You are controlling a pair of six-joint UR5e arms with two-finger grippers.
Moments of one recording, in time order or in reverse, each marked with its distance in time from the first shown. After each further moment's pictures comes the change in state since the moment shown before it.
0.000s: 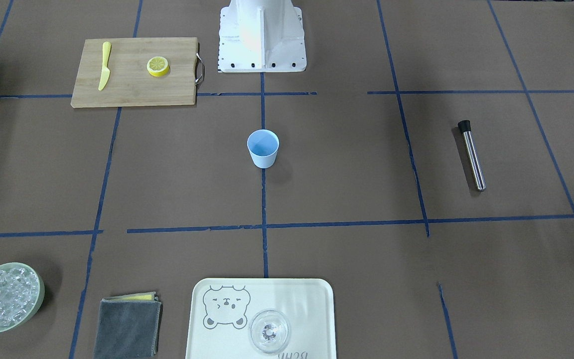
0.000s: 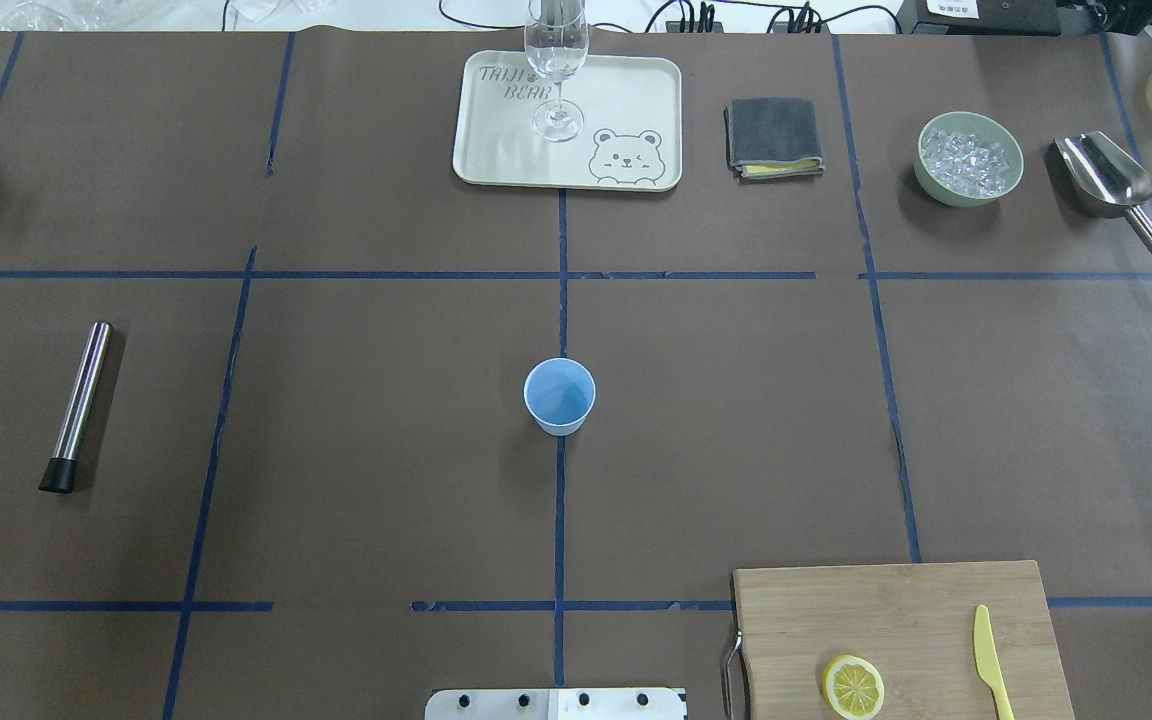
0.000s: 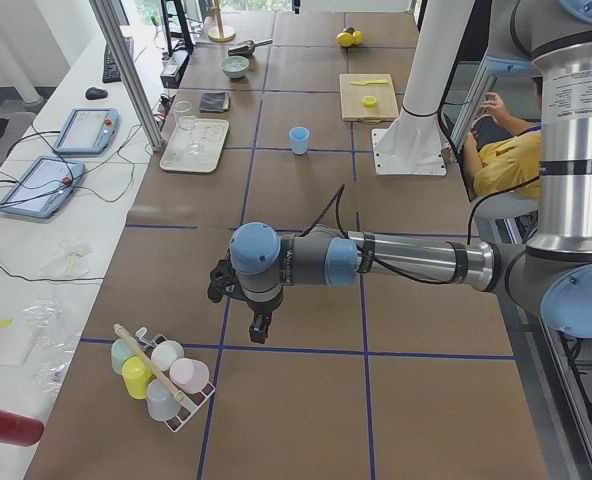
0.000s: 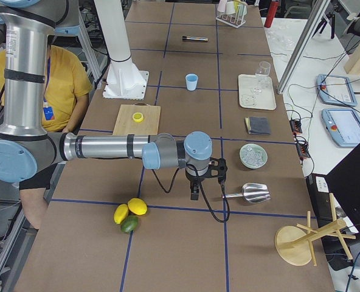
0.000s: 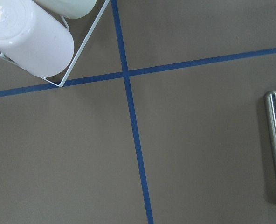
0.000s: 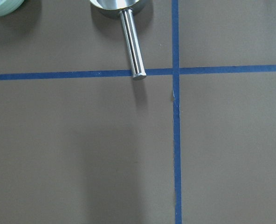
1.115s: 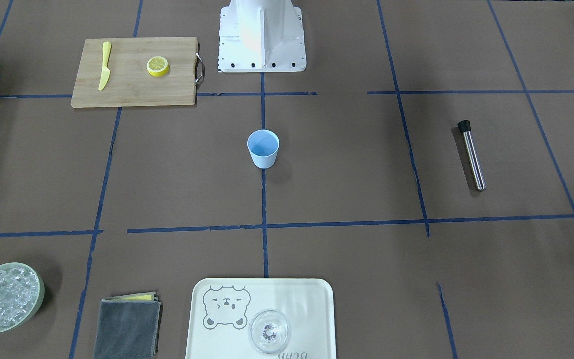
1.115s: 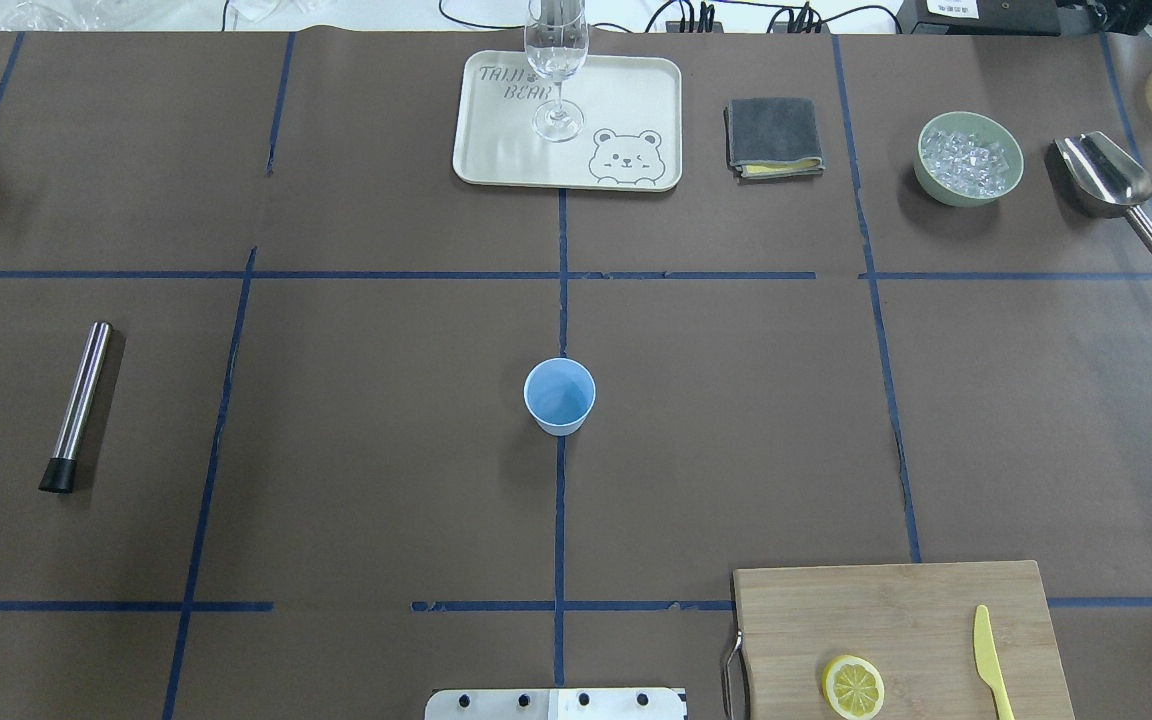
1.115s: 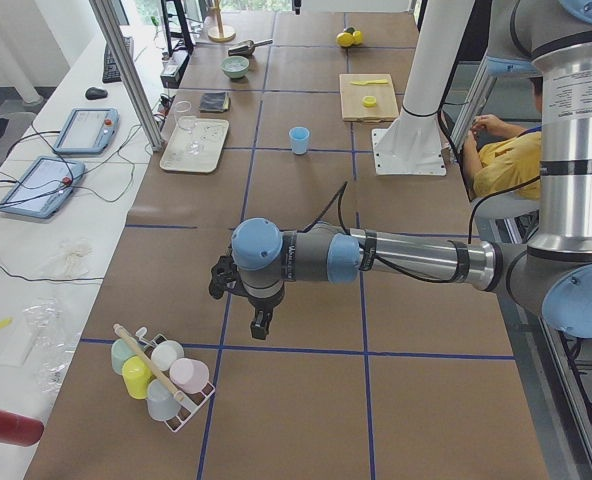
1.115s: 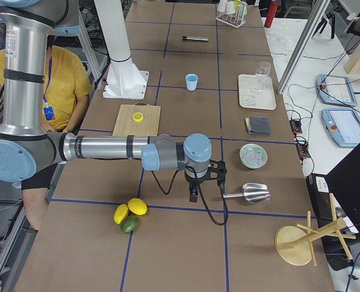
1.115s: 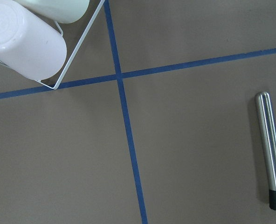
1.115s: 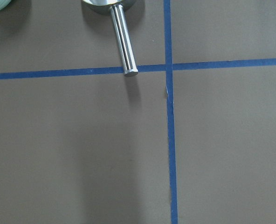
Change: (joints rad) left arm 0.001 0.007 -0.020 0.007 -0.004 -0.006; right arm 0.000 -0.005 -0.005 0.000 -0.004 0.009
